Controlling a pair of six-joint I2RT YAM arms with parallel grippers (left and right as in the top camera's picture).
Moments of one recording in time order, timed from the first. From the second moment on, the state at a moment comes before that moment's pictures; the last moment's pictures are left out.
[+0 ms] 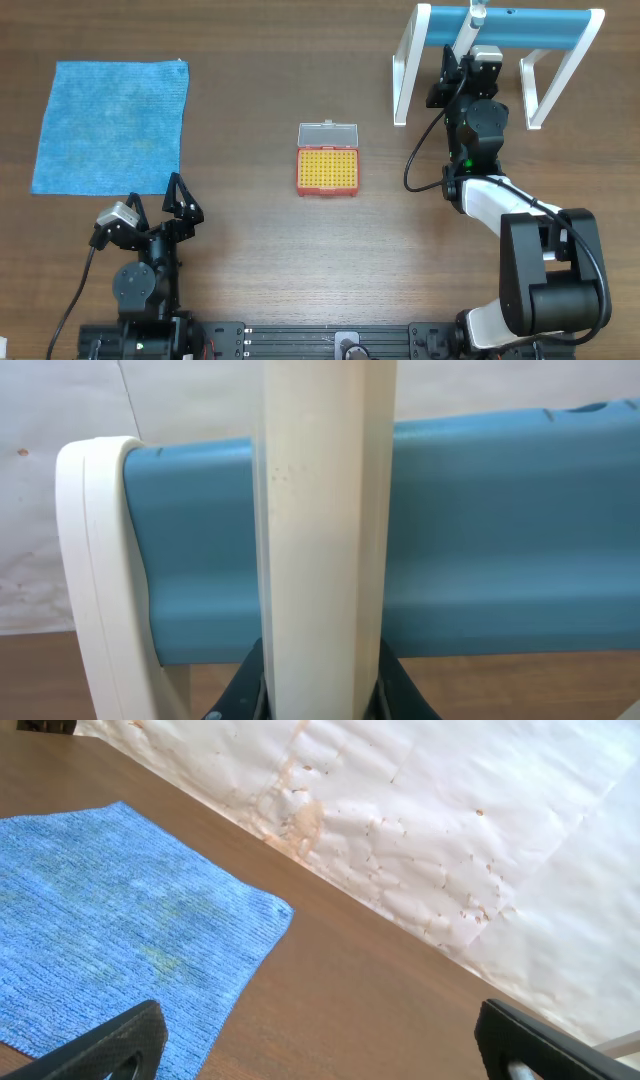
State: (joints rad) left arm 0.05 0.01 0.01 -0.06 -0.15 -0.54; right arm 0.05 1.69 0.69 1.03 0.04 0.11
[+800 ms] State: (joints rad) left arm 0.05 0.01 0.01 -0.06 -0.15 -0.54; right arm 0.09 1.65 0.68 1.10 0.04 0.11
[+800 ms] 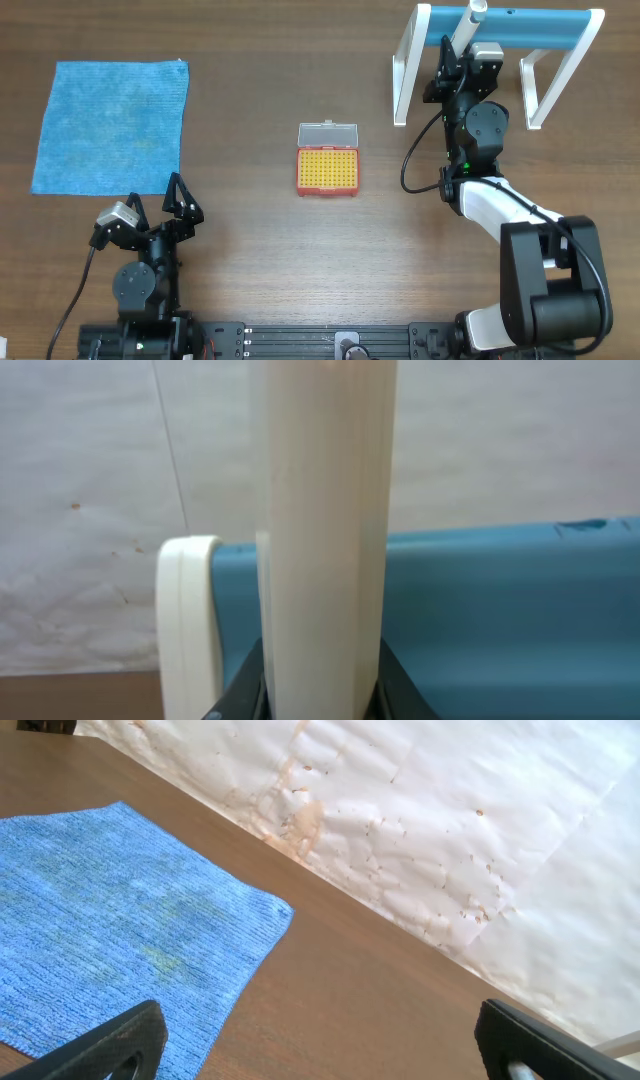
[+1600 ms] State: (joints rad) left arm 0.05 0.01 0.01 -0.06 -0.15 -0.54; right arm 0.50 1.56 0.46 1.46 -0.21 0.11
